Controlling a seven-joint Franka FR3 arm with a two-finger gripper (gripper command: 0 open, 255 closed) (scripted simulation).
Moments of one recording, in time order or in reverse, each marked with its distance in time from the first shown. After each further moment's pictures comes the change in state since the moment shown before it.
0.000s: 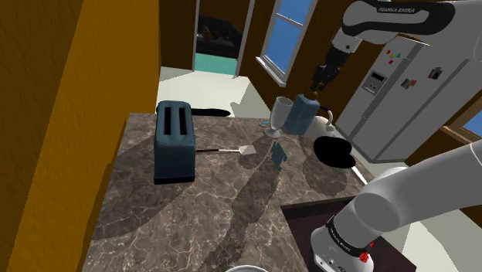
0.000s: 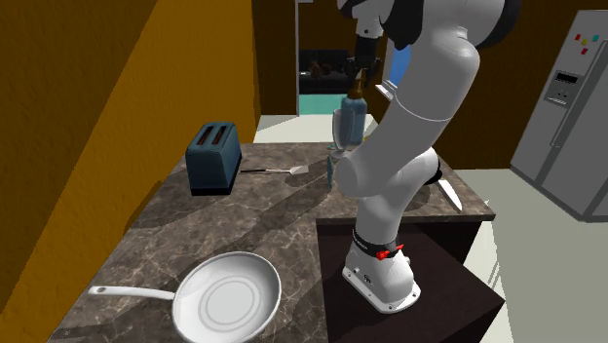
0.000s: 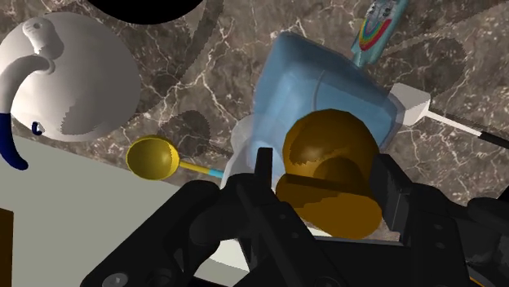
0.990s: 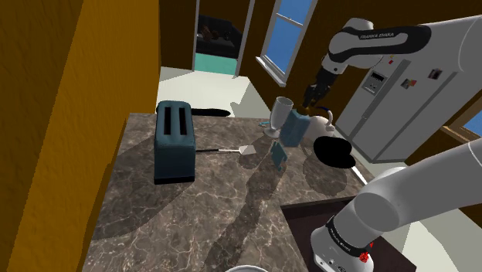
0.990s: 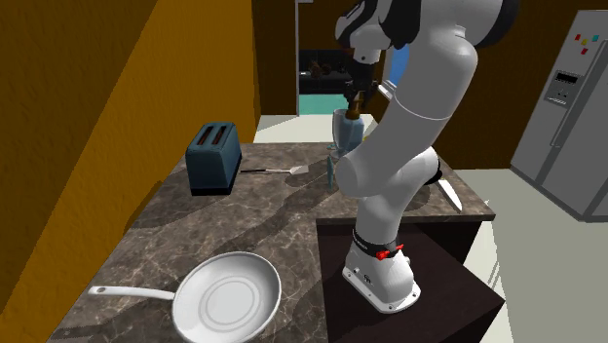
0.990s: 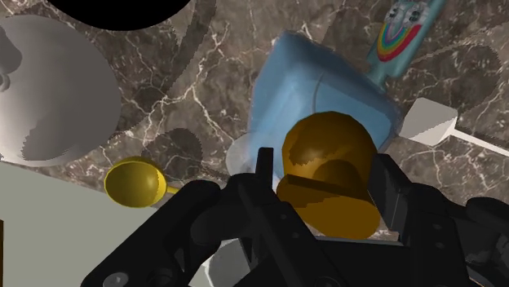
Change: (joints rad) arm -0.005 0.016 -0.017 -0.187 -0.003 0.203 -0.012
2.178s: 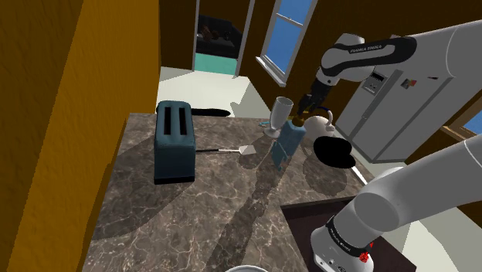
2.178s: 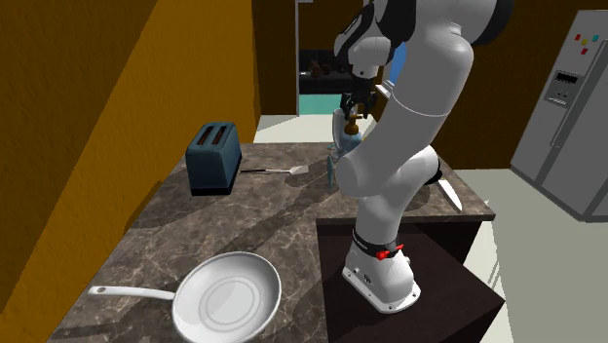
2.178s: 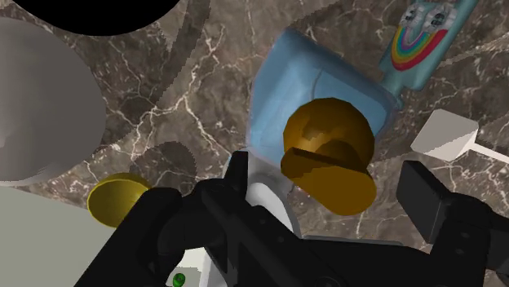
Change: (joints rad) arm 0.001 0.034 -0.014 -0.092 0.006 0.126 -0.014
